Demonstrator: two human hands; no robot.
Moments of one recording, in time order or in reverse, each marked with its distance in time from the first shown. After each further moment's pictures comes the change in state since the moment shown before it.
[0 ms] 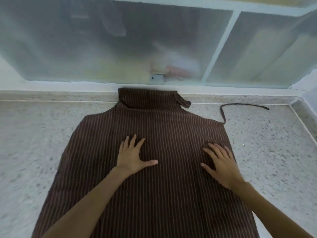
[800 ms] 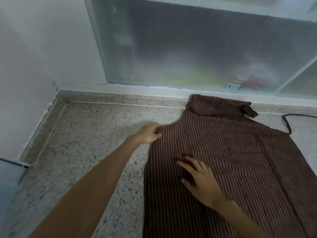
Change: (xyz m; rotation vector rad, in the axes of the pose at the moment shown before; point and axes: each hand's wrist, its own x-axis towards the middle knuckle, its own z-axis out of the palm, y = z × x) left_hand 0.048 -0.243 -0.117 -0.465 -0.192 0.156; right_hand 0.053 -0.367 -0.026 0.269 -0.124 -0.124
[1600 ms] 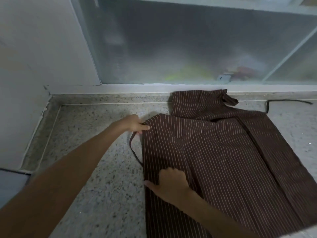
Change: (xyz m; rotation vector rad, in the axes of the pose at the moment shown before) left_hand -0.024 0.002 -0.062 0.266 -0.088 -0.136; right_hand 0.011 -0.132 -0.030 -0.021 -0.289 0.169
